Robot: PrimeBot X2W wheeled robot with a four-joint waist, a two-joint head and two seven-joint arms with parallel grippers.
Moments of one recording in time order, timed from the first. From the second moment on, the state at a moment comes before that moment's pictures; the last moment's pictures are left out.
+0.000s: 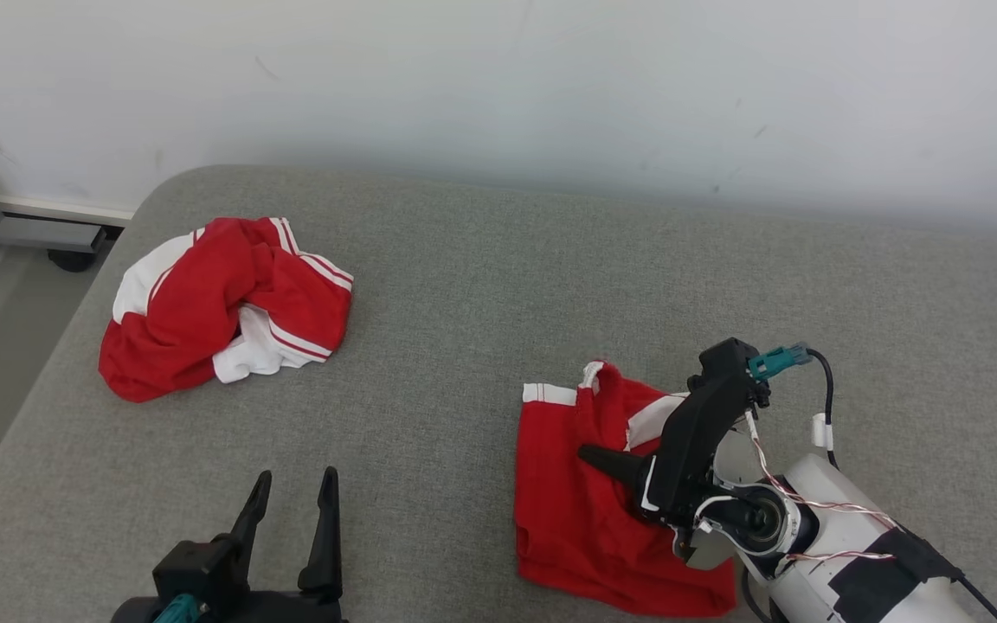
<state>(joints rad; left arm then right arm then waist) -0.08 0.07 -0.30 0.24 -0.24 0.08 -0.19 -0.50 -0.13 0.50 0.49 1.21 -0.06 0.57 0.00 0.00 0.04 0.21</state>
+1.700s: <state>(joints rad) -0.05 0.09 -0.28 0.22 -0.22 0.10 -0.21 -0.48 -0.28 0.62 0.57 0.90 -0.06 0.37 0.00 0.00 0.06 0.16</state>
